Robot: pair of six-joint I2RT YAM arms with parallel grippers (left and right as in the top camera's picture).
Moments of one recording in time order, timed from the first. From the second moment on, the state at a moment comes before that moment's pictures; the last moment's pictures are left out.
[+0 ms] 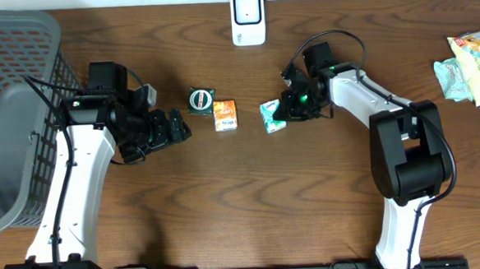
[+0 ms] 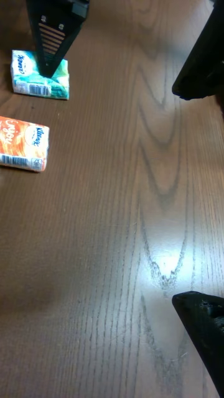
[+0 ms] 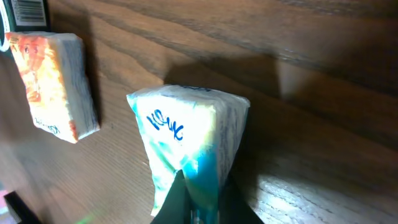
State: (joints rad) left arm -0.02 1.48 1.26 -1.16 0.39 -0.25; right arm 0.25 2.12 1.42 -0.65 -0.57 0.18
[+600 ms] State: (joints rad) left arm -0.02 1.48 1.26 -1.16 0.39 -0.25; right arm 0.10 2.12 1.42 -0.57 -1.07 0.13
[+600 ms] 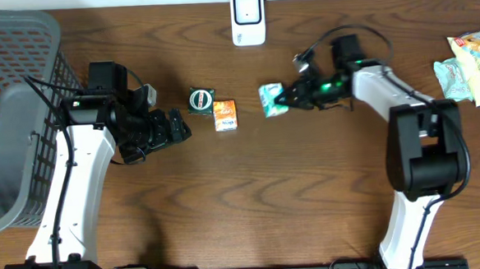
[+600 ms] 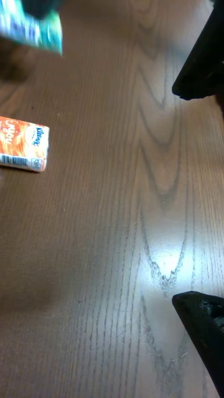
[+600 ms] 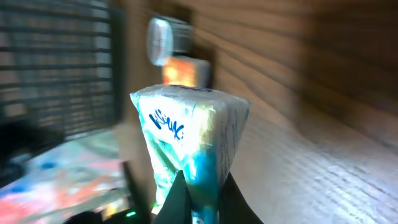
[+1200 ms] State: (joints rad) left arm -0.02 1.48 1.26 -1.16 0.39 -0.25; right arm 0.05 2.12 1.42 -0.54 -1.51 -0.09
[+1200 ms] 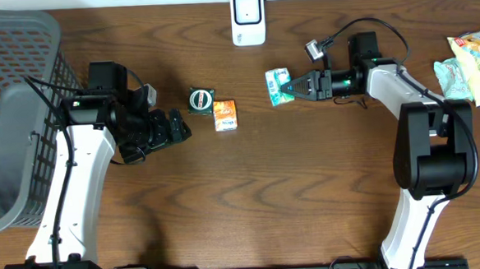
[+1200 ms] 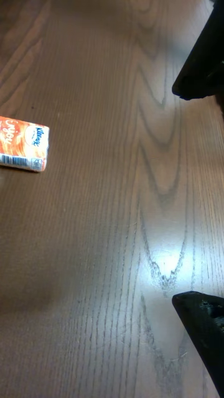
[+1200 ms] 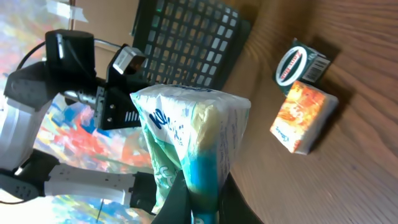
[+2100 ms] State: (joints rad) left arm -0.02 1.48 1.26 -1.16 0.39 -0.25; right arm 0.12 2.12 1.42 -0.53 -1.53 -0.14
